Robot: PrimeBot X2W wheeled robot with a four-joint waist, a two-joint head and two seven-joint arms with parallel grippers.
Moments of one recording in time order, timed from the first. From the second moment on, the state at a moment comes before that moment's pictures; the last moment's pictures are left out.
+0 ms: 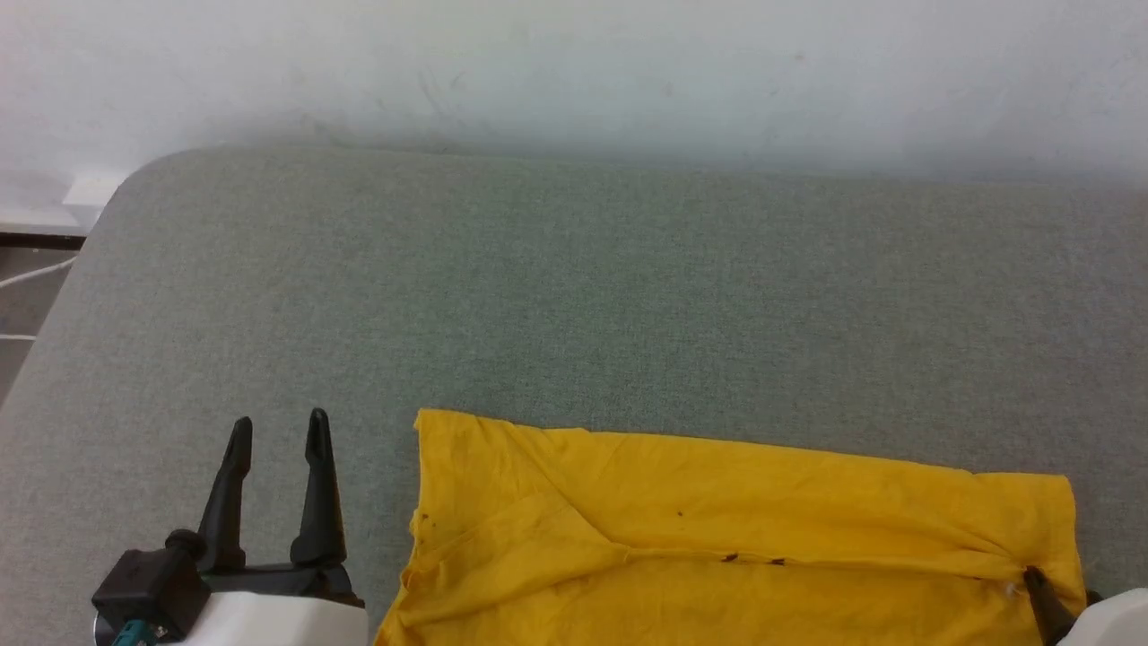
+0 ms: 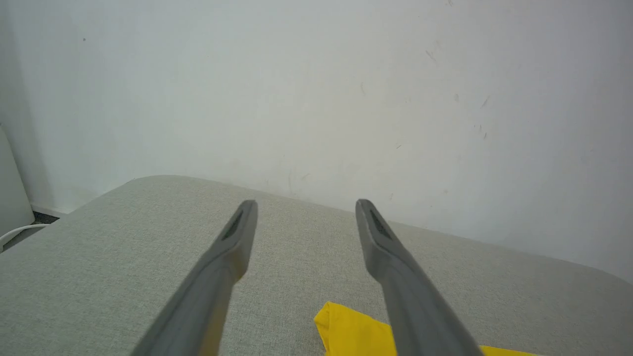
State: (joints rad) left arm 0.11 0.10 0.02 -0.12 -0.32 -0.04 -0.26; right arm 0.10 -0.05 -0.42 0.16 0.30 0.13 0.44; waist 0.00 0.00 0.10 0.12
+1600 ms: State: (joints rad) left arm 0.11 0.05 0.04 -0.02 -0.28 -0.12 -0.26; right arm 0.24 -0.19 -0.19 -0.21 0.36 0.13 0.70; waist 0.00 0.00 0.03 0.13
